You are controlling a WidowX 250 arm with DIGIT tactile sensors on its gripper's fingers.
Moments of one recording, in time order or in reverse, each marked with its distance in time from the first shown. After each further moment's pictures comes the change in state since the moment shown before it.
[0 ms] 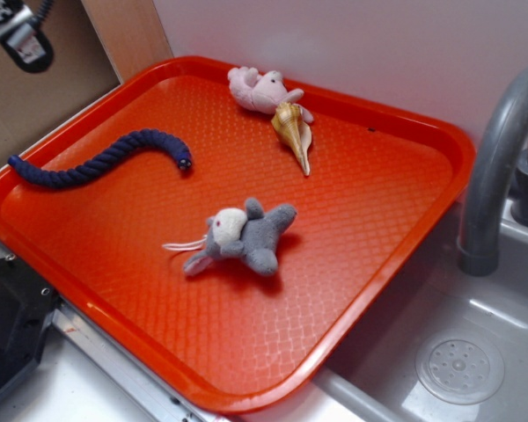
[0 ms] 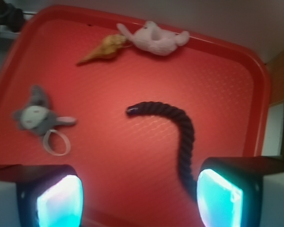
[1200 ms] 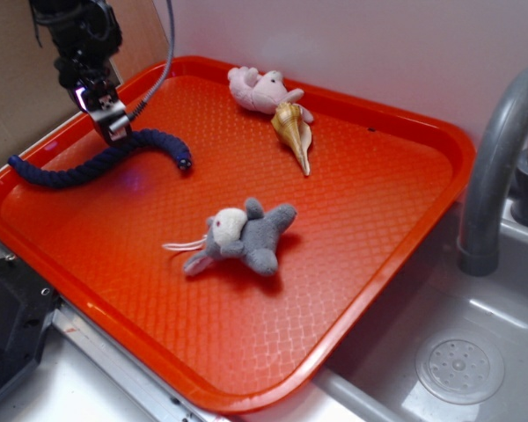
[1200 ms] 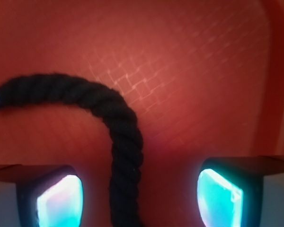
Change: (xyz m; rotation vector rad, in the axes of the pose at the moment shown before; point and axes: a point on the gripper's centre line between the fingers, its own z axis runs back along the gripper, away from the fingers) arm -0.003 0.059 -0.120 0.056 0.252 0.050
